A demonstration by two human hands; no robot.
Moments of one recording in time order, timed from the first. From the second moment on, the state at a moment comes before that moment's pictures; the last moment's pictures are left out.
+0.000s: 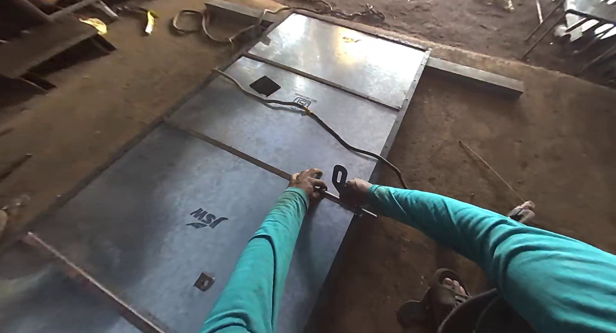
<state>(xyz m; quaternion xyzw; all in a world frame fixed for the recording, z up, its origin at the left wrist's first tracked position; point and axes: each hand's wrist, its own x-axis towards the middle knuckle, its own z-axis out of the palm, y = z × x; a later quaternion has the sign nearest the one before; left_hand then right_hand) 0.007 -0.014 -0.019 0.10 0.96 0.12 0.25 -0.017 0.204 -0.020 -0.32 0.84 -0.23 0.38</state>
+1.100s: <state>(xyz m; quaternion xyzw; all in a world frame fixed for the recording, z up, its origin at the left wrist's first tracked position) 0.006 -0.012 -0.015 0.08 0.95 0.12 0.26 -0.011 0.224 -0.022 -0.32 0.83 -0.24 0.39</state>
